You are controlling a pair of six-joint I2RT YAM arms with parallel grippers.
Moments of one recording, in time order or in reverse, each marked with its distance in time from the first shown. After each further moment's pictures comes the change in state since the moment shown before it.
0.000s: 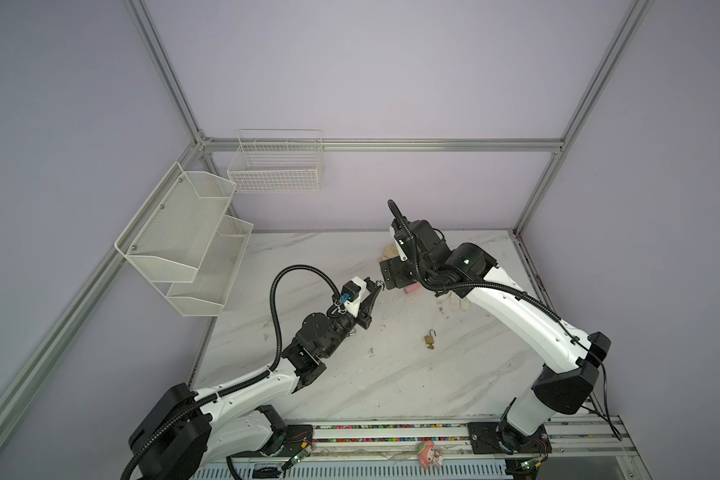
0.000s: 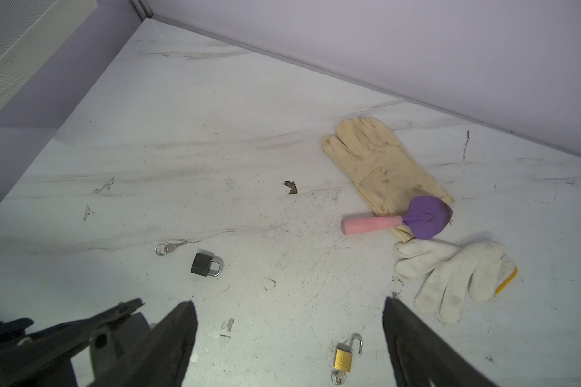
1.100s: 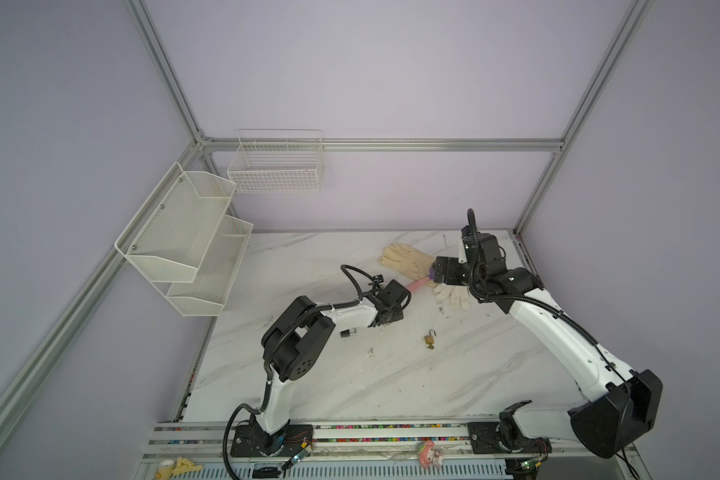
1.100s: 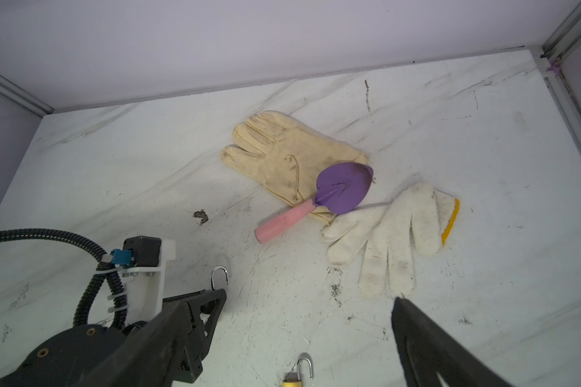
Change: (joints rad) left arm -0.010 0.883 0.806 -1.115 -0.074 -1.014; right arm -0.412 -0.302 -0.597 0.409 -0.157 0.076
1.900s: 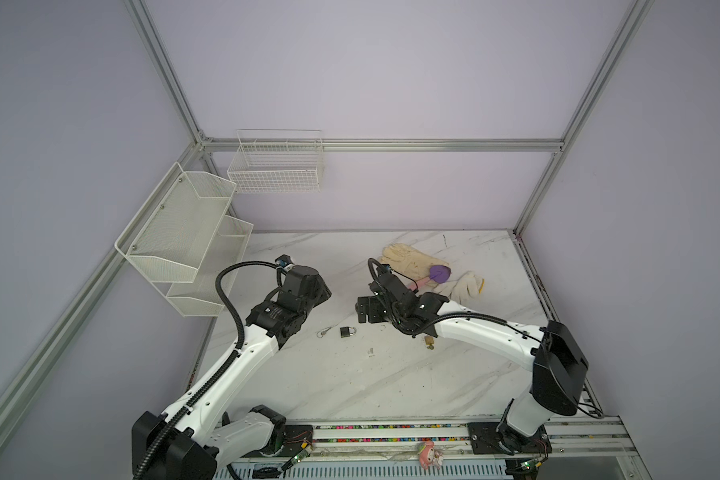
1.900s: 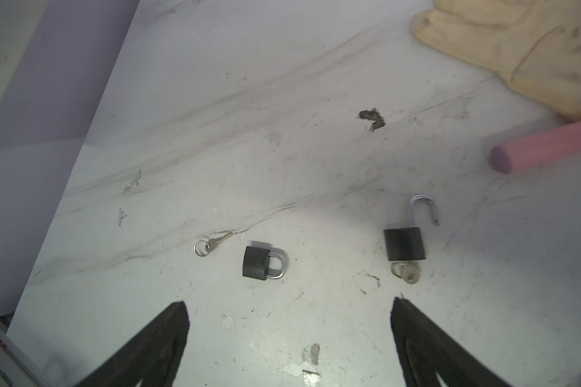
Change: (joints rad) left arm 0.406 -0.929 -0.363 -0.244 -0.095 0.106; right arm 0.567 0.399 0.045 0.228 0.080 0.334
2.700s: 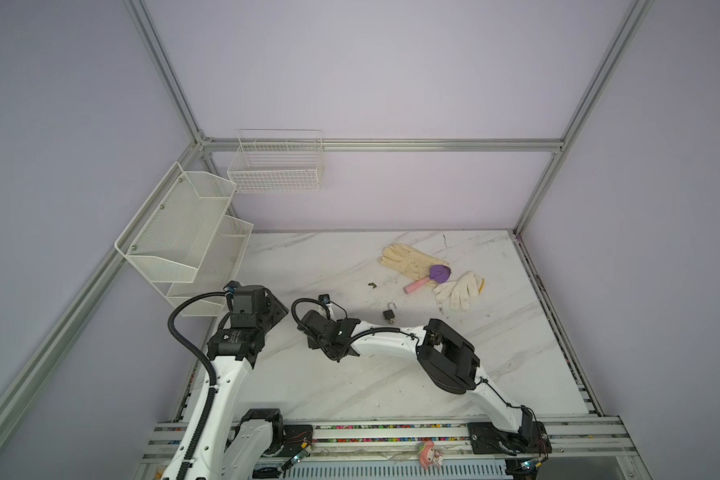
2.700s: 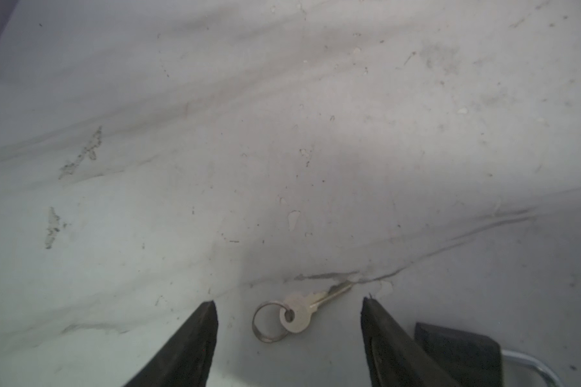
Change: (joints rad) left arm 0.399 -0.197 -0.139 -0.105 0.193 0.076; right arm 0.193 0.632 0.529 -0.030 0.194 0.102
